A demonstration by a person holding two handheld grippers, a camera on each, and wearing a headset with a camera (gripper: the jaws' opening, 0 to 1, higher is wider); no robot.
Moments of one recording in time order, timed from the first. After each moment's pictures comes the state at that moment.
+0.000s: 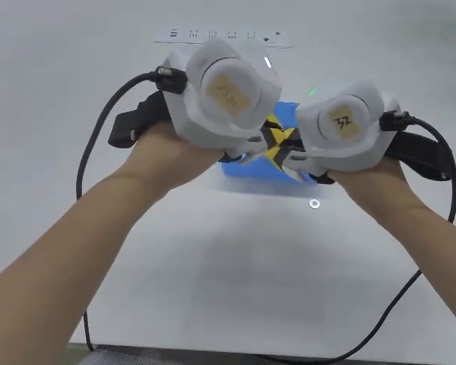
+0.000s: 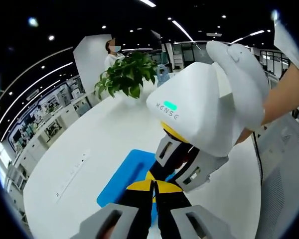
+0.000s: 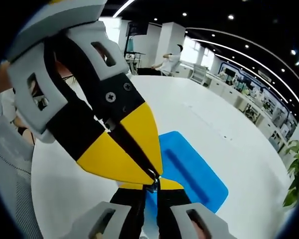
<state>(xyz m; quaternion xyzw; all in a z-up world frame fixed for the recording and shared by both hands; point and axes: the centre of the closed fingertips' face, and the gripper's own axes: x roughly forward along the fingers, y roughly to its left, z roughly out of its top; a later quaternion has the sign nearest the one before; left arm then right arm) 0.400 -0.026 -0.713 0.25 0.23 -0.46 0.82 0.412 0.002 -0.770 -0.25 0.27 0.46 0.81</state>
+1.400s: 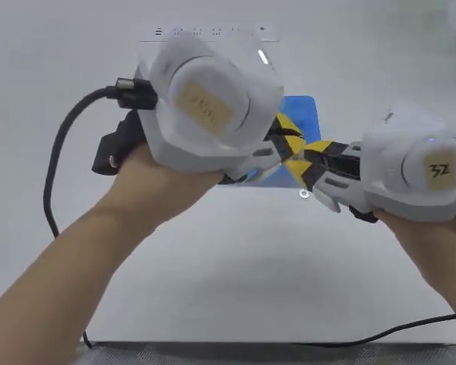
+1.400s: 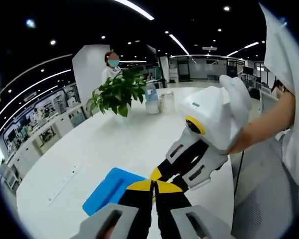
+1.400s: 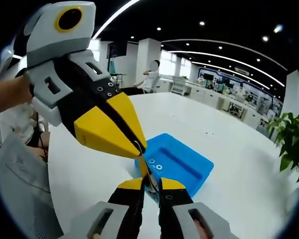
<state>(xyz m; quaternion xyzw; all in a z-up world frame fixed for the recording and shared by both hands) 0.340 -0.061 -0.671 0.21 0.19 -0.50 0.82 0.358 -0.045 -0.732 -0.15 0.23 0.41 0.87</state>
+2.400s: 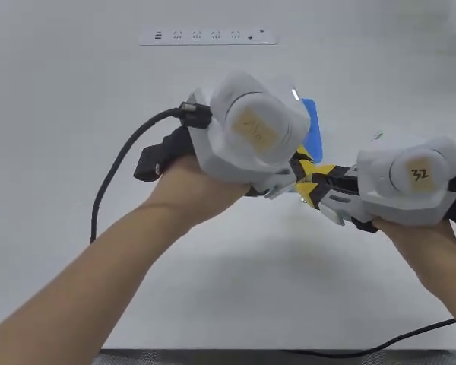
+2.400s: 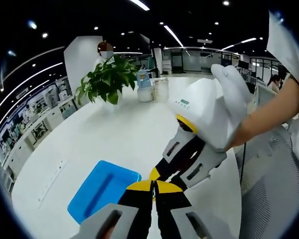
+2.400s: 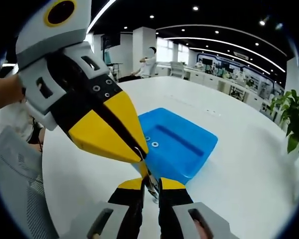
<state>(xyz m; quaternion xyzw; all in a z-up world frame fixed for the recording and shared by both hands) 0.350 -0.083 -0.718 0.23 0.23 -0.52 0.79 0.363 -0.063 -0.779 -0.15 0.29 0.41 0.85</state>
